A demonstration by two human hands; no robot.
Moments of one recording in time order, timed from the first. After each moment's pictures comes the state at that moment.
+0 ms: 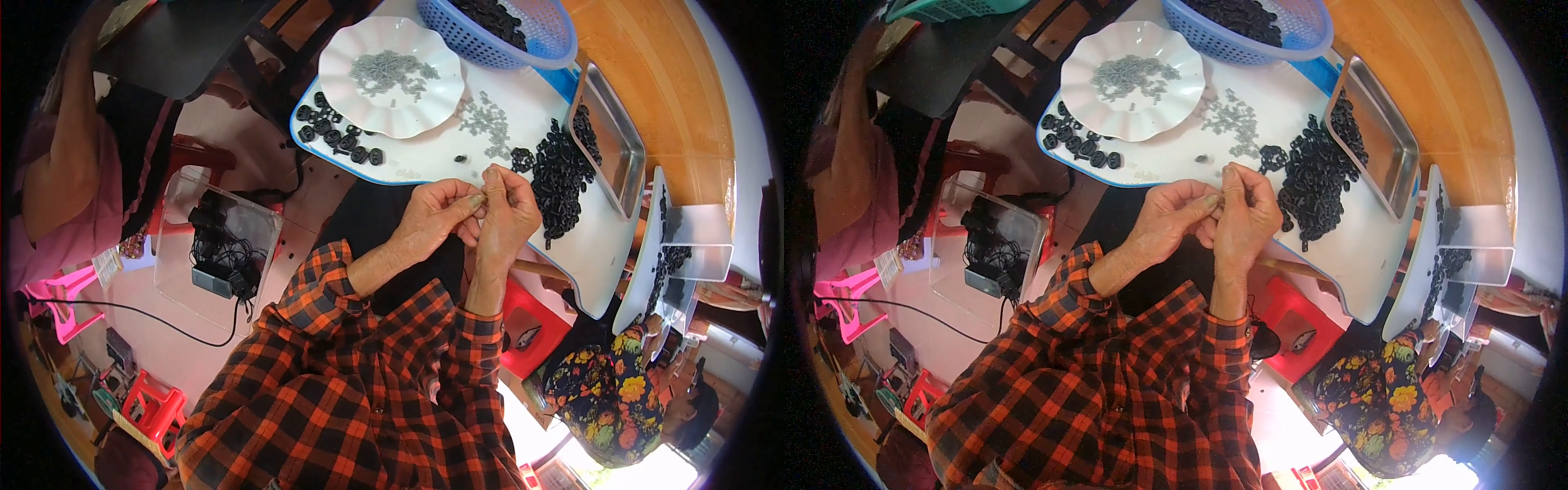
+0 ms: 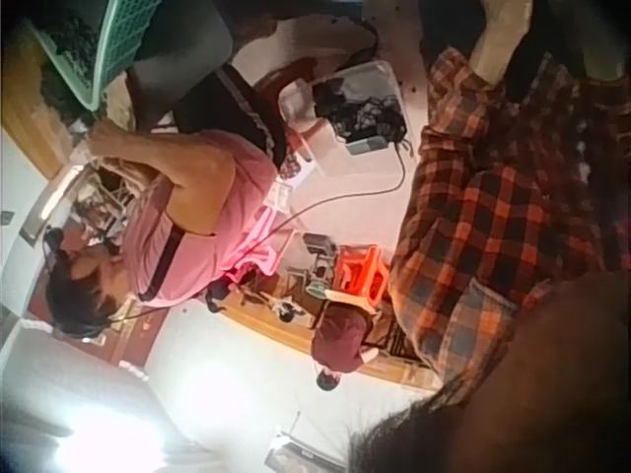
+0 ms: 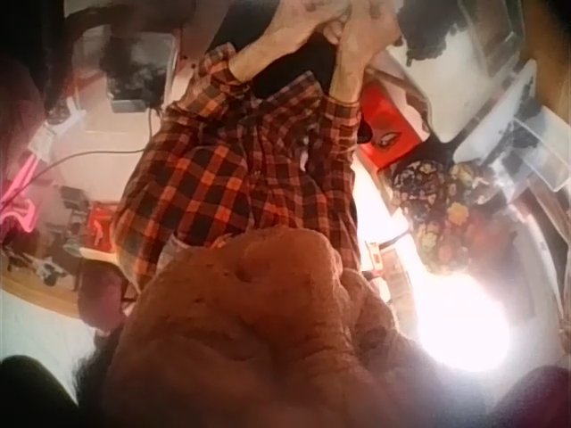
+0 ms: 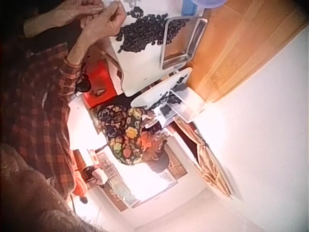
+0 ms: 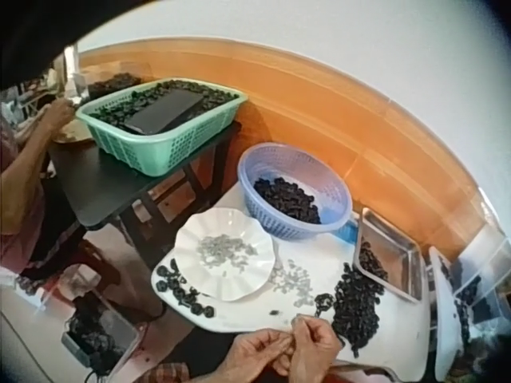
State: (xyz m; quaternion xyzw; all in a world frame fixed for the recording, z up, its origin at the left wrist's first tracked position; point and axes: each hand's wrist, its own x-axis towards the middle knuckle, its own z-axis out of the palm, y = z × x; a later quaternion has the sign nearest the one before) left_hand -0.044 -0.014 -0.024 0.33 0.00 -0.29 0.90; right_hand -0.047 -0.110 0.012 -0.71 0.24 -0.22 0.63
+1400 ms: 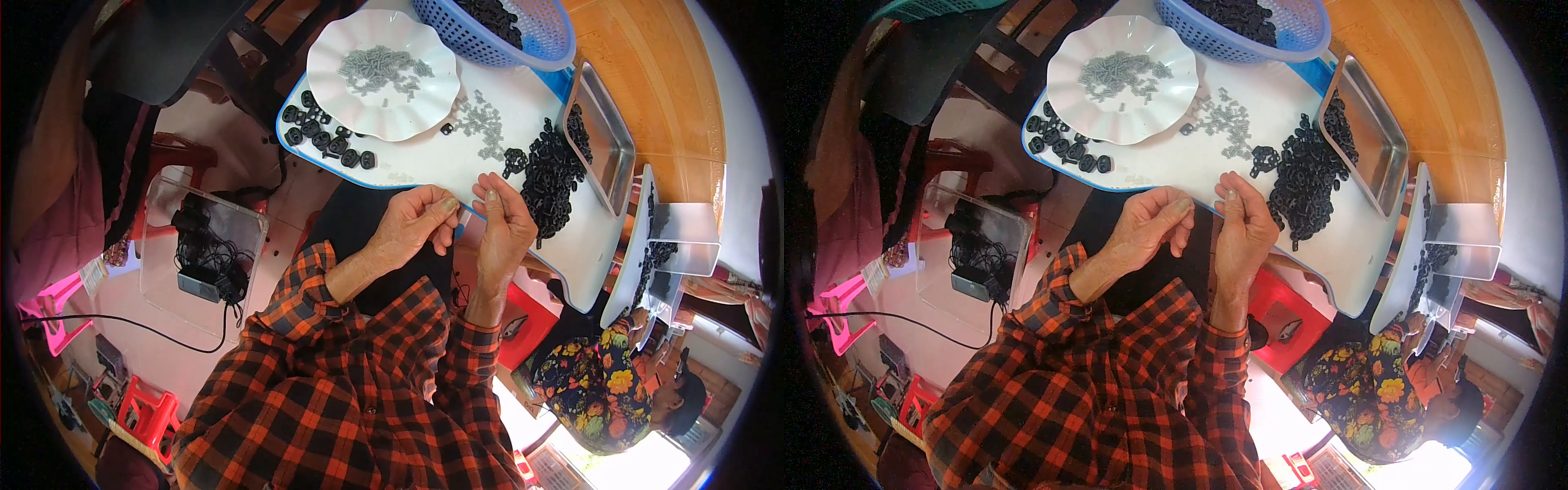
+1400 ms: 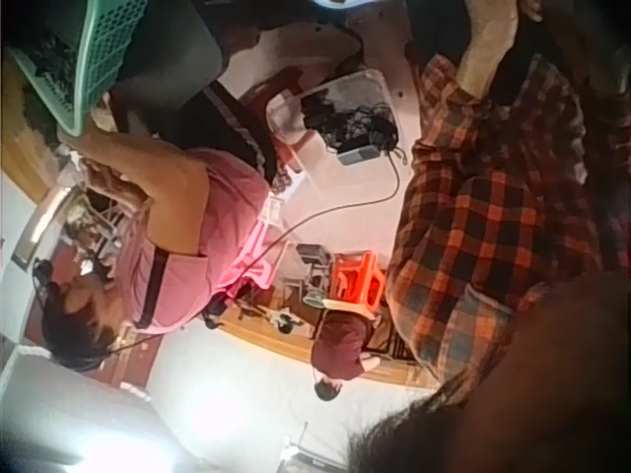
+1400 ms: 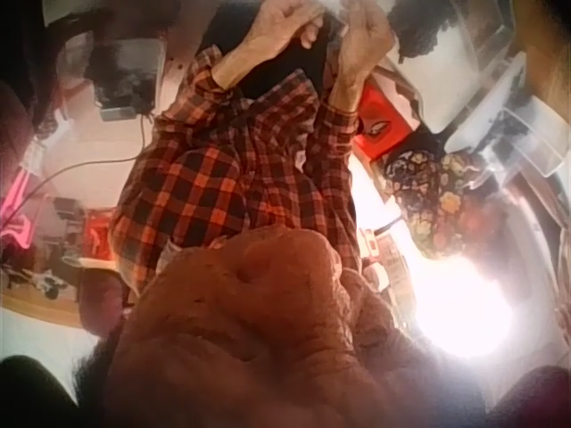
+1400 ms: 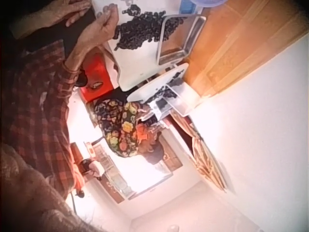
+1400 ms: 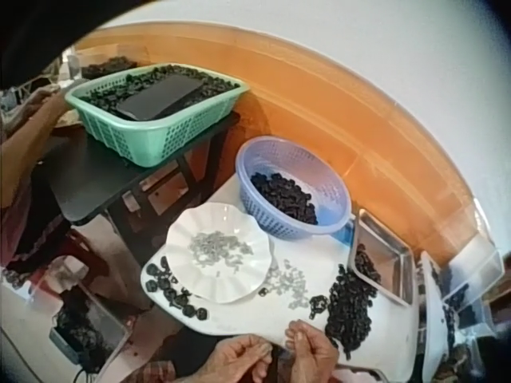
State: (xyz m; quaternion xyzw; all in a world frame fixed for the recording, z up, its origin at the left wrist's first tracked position) left_hand -0.050 0.004 -0.038 0.34 -0.01 -0.30 0.89; right_hand -0.061 -0.121 0.020 -0.76 0.24 -0.13 0.60
